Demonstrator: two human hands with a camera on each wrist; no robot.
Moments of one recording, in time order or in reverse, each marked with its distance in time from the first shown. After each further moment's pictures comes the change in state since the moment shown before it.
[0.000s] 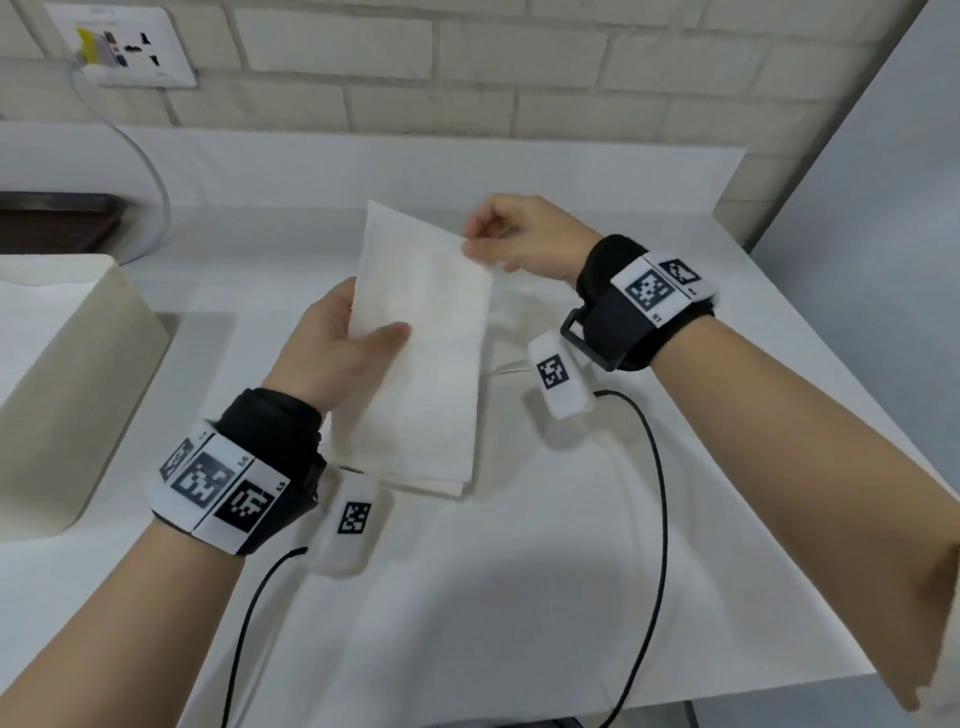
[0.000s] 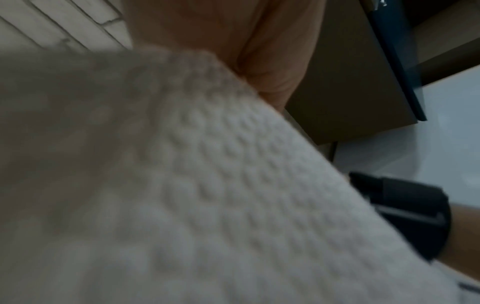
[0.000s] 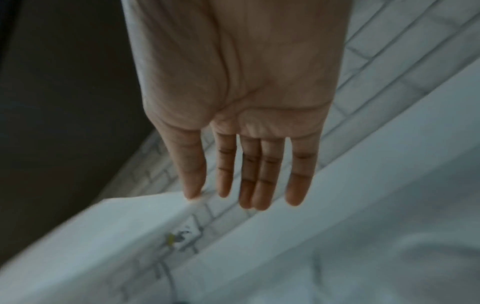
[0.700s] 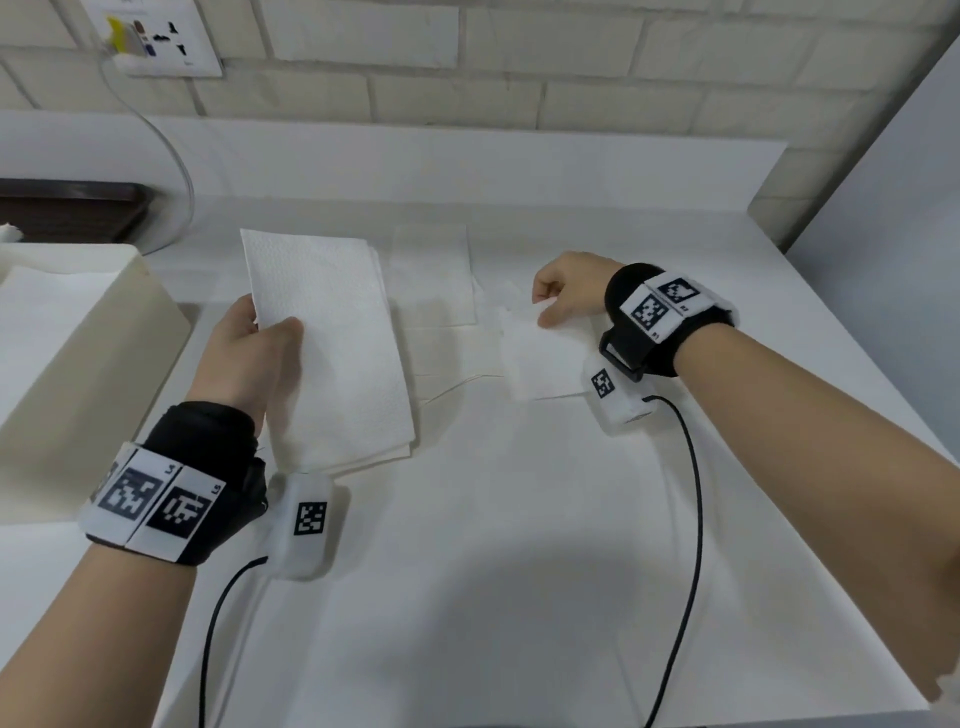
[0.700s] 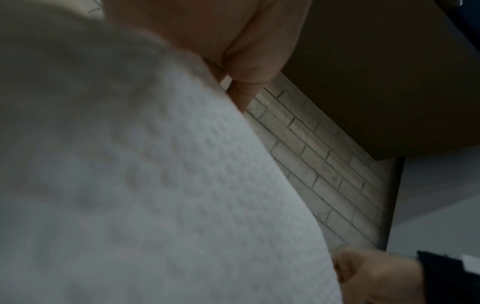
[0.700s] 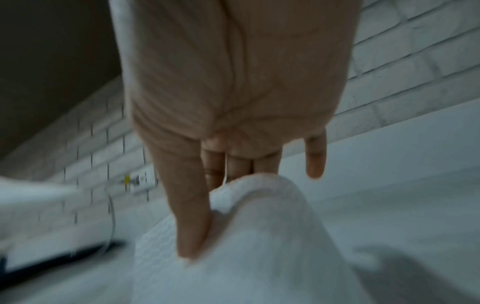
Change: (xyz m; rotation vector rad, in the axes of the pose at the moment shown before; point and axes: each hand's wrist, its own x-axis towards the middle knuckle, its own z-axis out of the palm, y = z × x) left_hand 0.011 -0.036 -0.050 -0.055 0.337 -0.151; right_hand 0.008 0.055 -0.004 -0.636 -0.261 0.229
